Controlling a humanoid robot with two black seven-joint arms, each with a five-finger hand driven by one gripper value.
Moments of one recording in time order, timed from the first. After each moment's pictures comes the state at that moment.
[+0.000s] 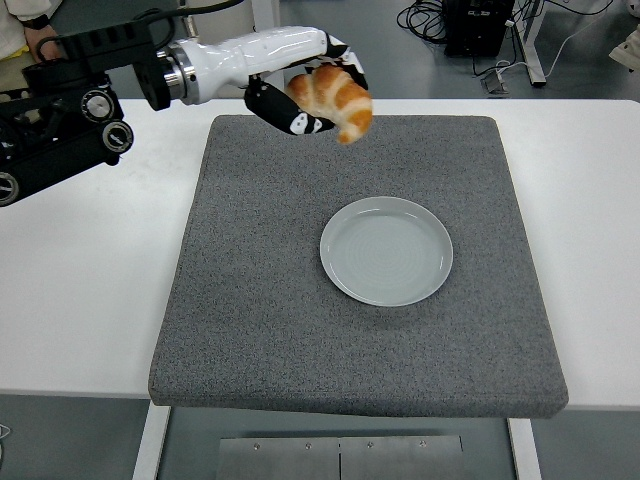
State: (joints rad) left arm -1.44 0.51 -0.11 -1.27 1.15 -0.03 -0.19; right arm -0.13 0.00 0.01 0.13 -0.10 0.02 0.41
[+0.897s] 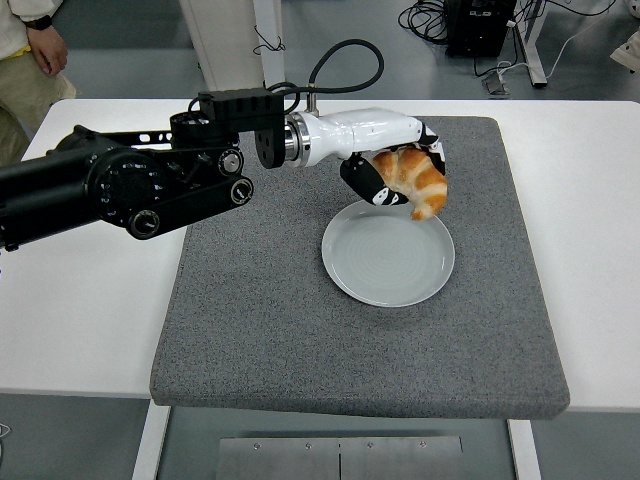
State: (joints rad) left arm -1.39 0.19 0.00 -1.05 1.19 -0.02 -0.21; right arm -0.13 0.00 0.01 0.13 -0.10 0.02 0.41
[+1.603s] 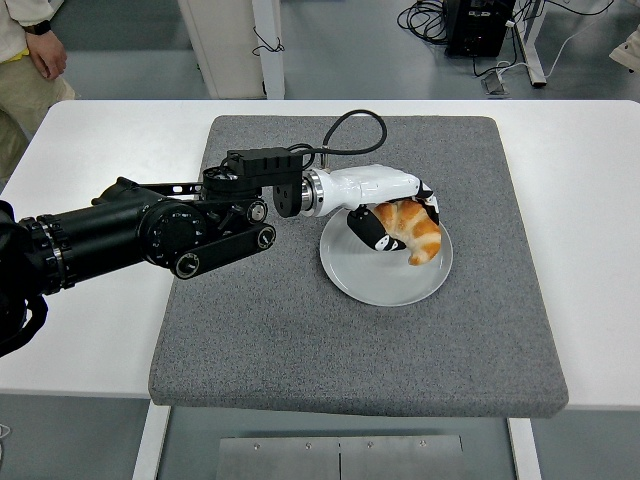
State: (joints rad) left arm -1.27 0.06 0.04 -0.89 1.22 -0.01 -0.25; right arm -0.13 0.00 0.01 0.13 -0.10 0.02 0.41
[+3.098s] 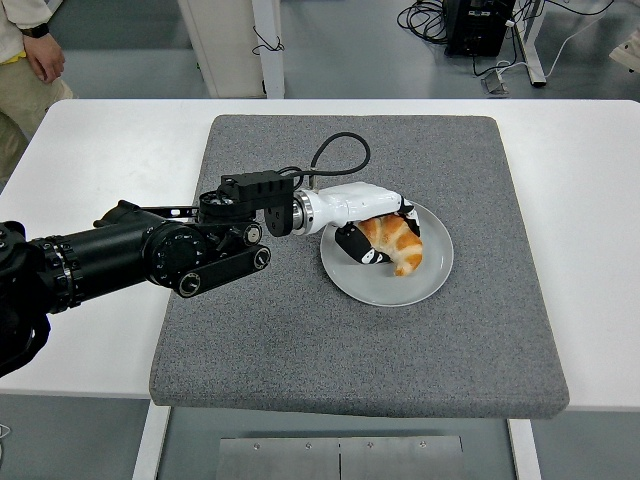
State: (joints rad) left arm -1.21 0.05 0.07 -0.86 1.22 0.03 -0.24; right arm -0.13 0.00 0.01 0.13 -0.10 0.02 0.41
